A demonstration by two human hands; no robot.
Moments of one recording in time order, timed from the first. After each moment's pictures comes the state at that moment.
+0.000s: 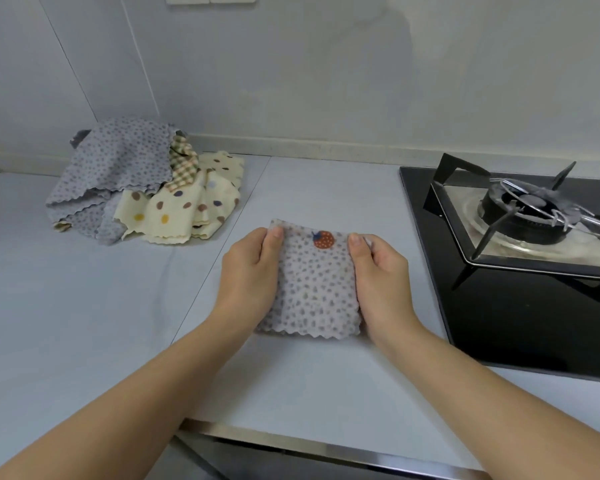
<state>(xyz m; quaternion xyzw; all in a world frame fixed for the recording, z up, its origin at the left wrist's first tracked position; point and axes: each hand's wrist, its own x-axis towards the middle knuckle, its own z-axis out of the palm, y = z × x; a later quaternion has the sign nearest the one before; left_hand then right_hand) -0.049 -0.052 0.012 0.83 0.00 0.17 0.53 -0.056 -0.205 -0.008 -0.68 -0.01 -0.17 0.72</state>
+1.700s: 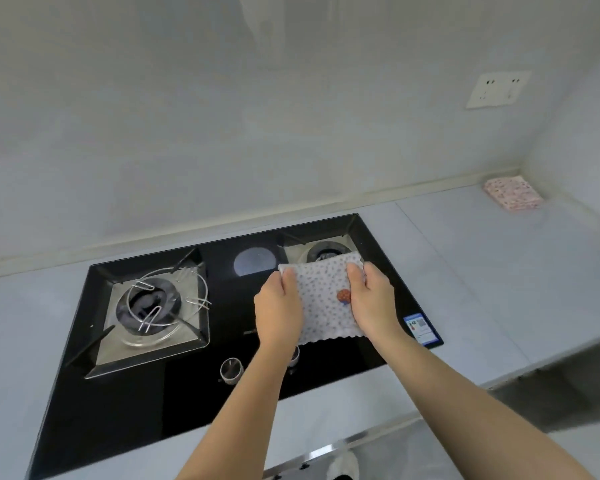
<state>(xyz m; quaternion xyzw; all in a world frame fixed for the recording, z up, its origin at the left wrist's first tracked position) -0.146 -0.663 0.205 0.83 0.00 -0.06 0.56 -0.193 -0.786 0.203 -0.79 0.29 -0.18 0.51</state>
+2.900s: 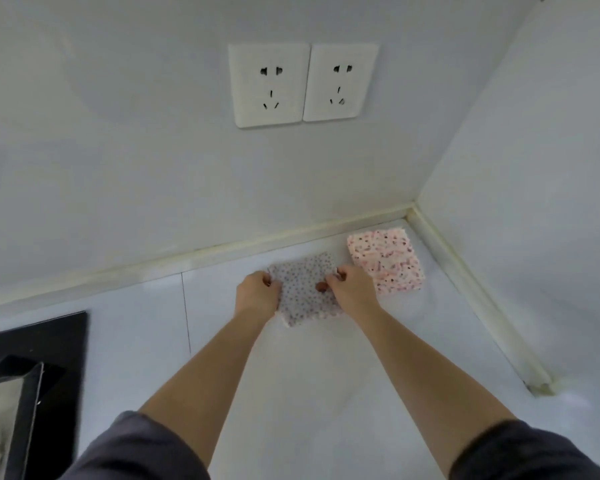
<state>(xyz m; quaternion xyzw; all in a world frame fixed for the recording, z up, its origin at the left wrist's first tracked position) 0.032 -1.306 0.063 0.88 -0.02 -0.24 0.40 -0.046 -1.461 0.072 -0.86 0.36 0.00 0.37</state>
